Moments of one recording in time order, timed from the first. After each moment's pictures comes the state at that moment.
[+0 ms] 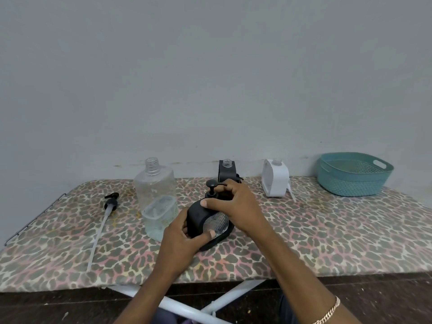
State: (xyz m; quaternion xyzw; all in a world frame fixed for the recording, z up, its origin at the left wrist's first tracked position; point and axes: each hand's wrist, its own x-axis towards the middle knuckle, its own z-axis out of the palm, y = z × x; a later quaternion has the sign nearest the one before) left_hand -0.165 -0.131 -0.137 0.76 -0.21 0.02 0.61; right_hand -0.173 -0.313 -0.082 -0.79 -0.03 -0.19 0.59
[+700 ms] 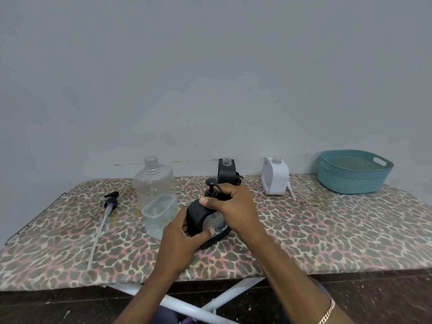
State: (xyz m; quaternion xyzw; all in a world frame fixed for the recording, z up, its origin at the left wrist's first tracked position) left_hand -0.164 -0.131 -0.139 0.77 -0.22 0.04 0.60; right_hand -0.176 -0.299 -0.089 -0.76 -0.01 -0.22 0.61
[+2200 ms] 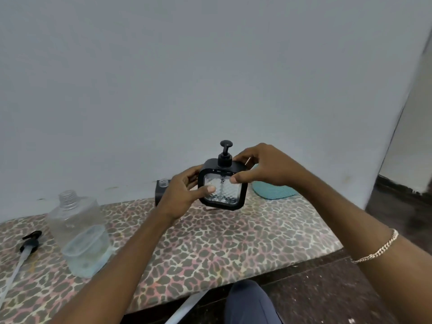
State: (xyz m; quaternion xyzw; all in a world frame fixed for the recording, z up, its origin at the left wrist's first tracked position) left_hand -0.147 -0.294 -0.018 0.66 -0.39 -0.07 0.63; right_hand -0.281 -0.508 0.067 -0.94 0.00 -0.17 0.30
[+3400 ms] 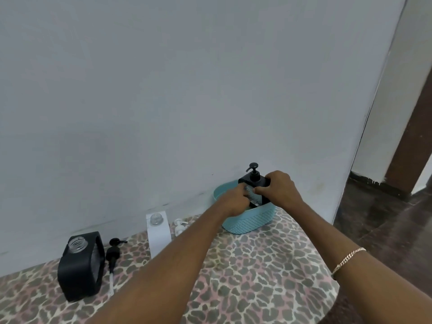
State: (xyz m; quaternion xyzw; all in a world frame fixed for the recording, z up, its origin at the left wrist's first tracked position) left_hand -0.080 -0.635 -0.049 0.82 -0.45 -0.22 0.29; right_hand -0.193 -0.760 -0.034 -0.88 0.35 -0.23 0.24
